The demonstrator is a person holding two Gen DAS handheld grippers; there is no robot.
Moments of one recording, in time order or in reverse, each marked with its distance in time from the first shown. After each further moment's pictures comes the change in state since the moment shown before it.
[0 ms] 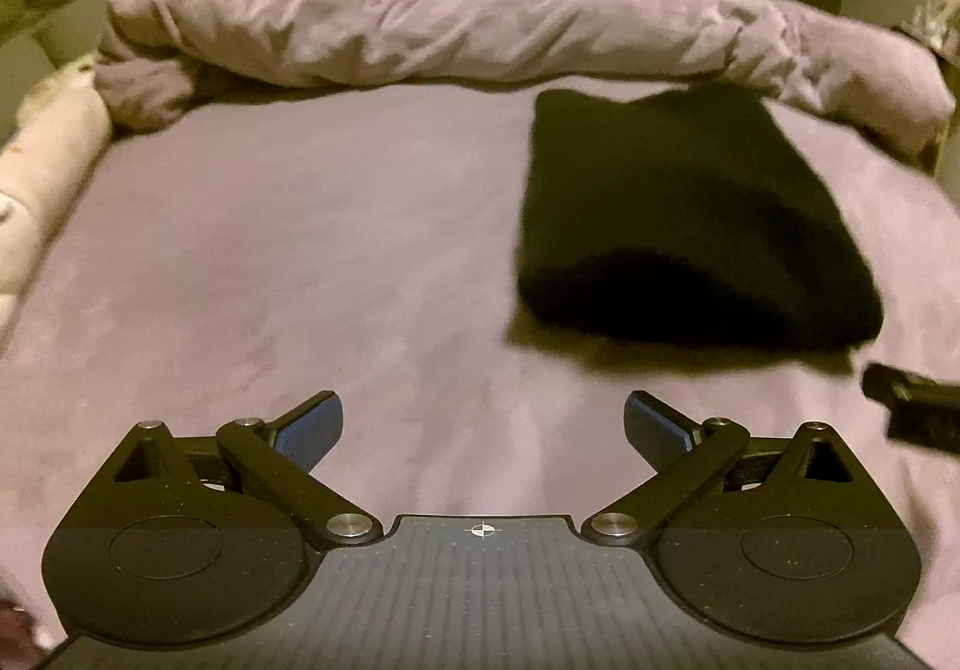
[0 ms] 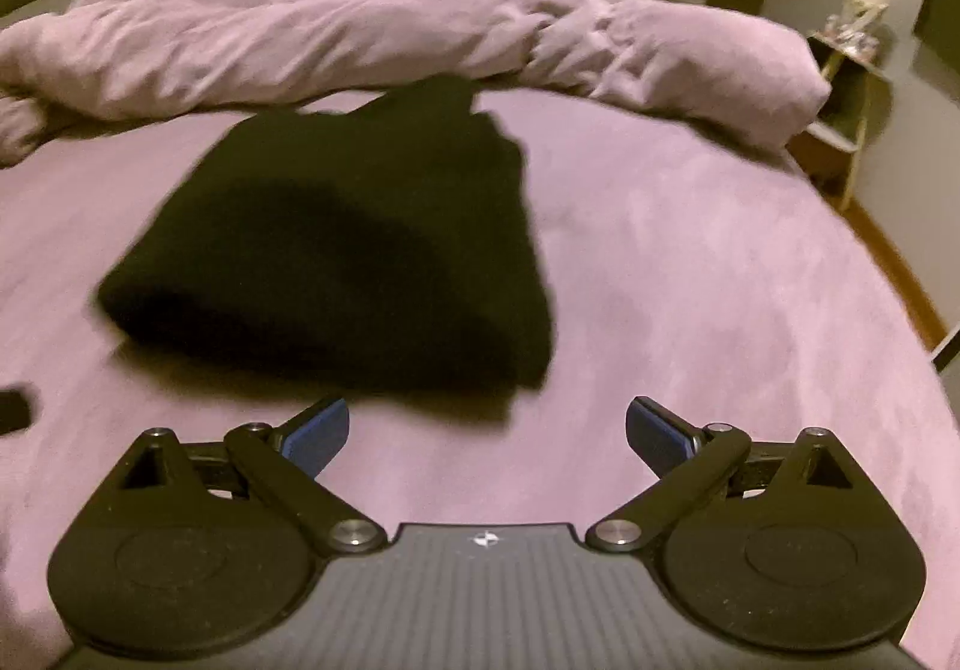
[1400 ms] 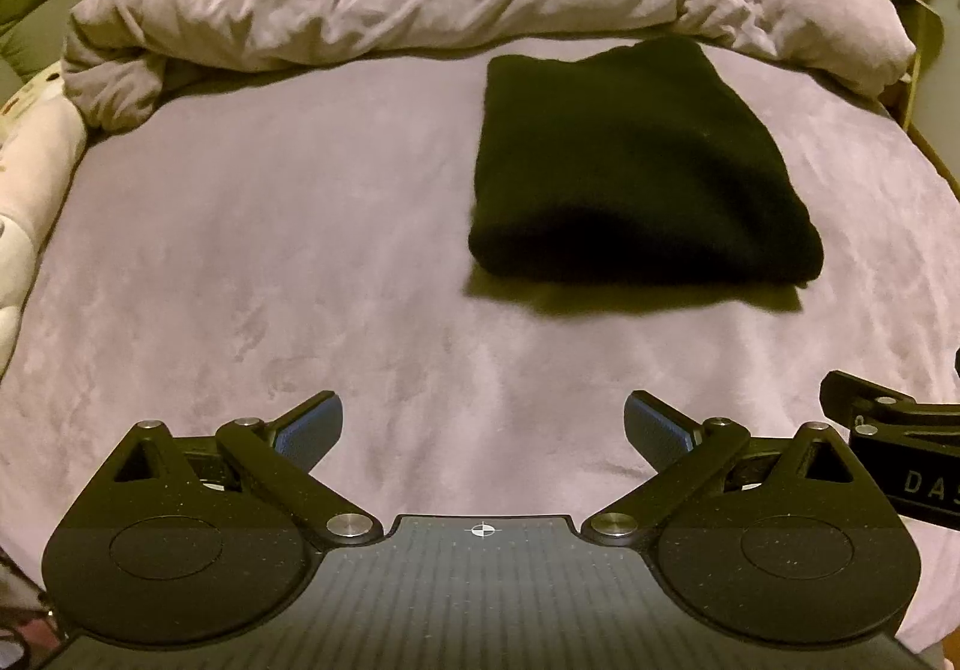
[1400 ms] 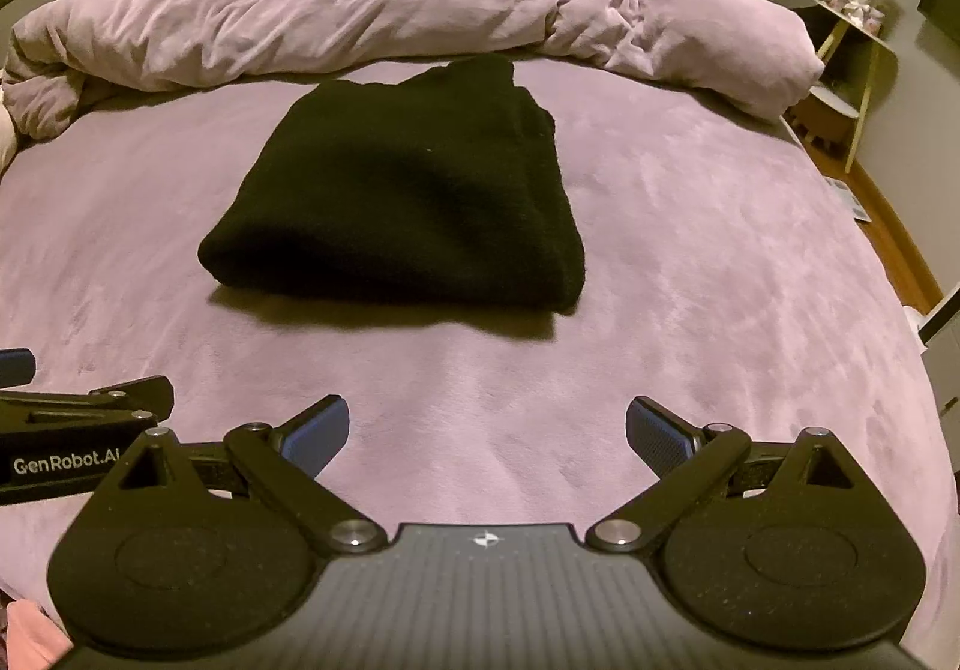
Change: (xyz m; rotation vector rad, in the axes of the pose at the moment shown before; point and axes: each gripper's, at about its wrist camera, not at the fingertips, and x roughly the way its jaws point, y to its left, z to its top) left arm -0.032 -0.012 0.003 0.065 0.091 -0.054; right arm -0.067 0.029 -0.005 0.009 0.095 0.003
